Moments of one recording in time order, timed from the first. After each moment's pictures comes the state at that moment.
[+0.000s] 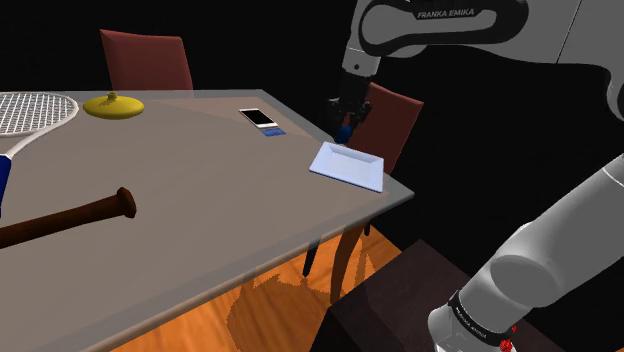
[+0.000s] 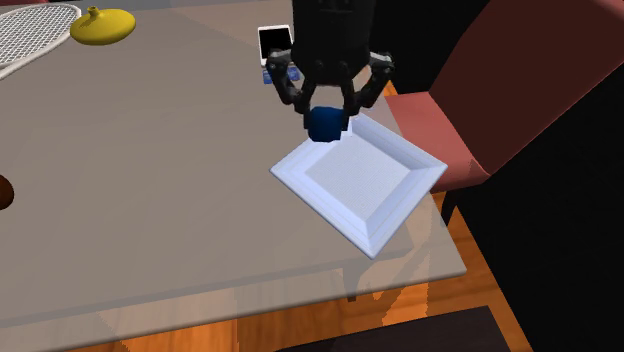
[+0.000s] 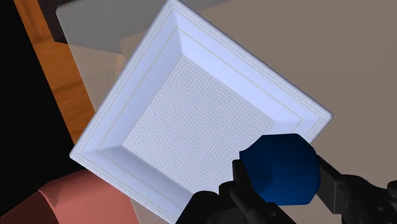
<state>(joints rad) -0.05 -0.14 0.19 -1.94 0.04 1.78 0.37</state>
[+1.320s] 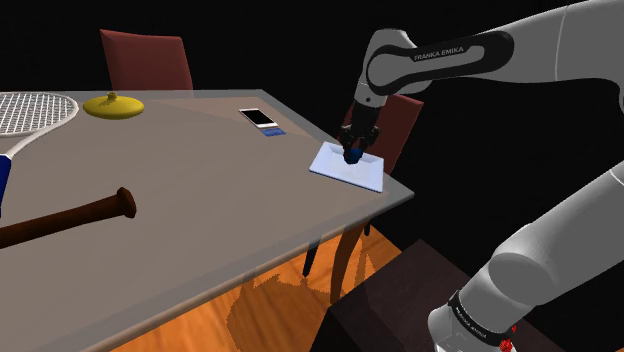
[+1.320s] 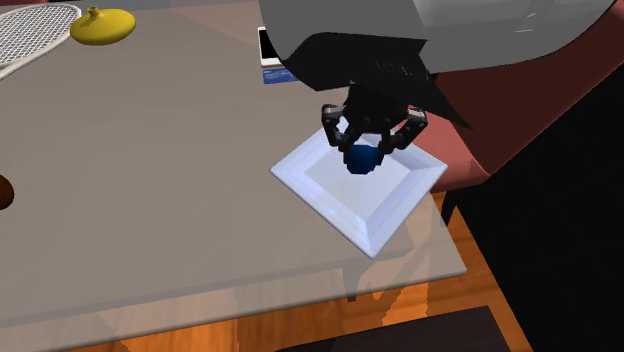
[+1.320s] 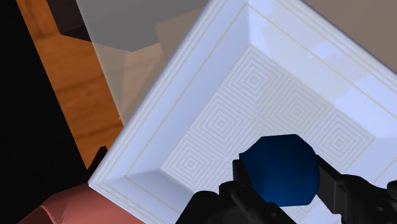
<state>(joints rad) -0.10 -0.18 0.13 -2.18 0.04 1.97 0.26</state>
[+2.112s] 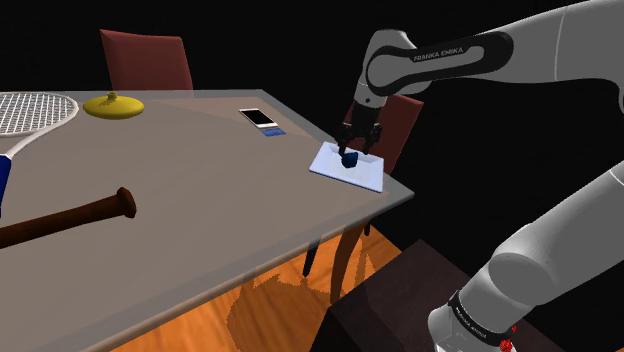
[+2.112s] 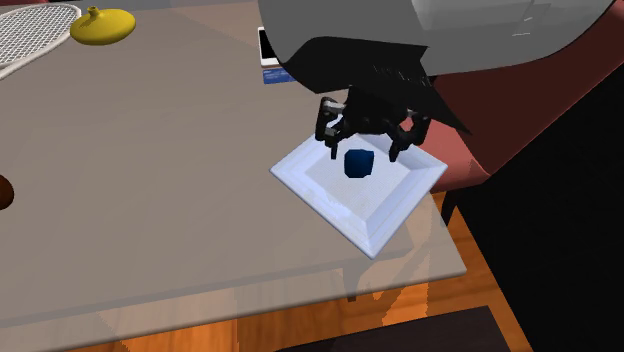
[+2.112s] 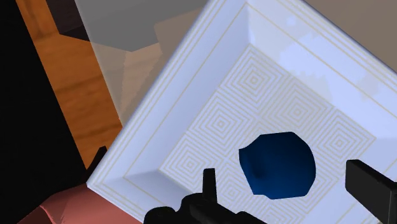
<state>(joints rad) -0.10 -0.18 0.13 -2.18 0.04 1.98 0.26</state>
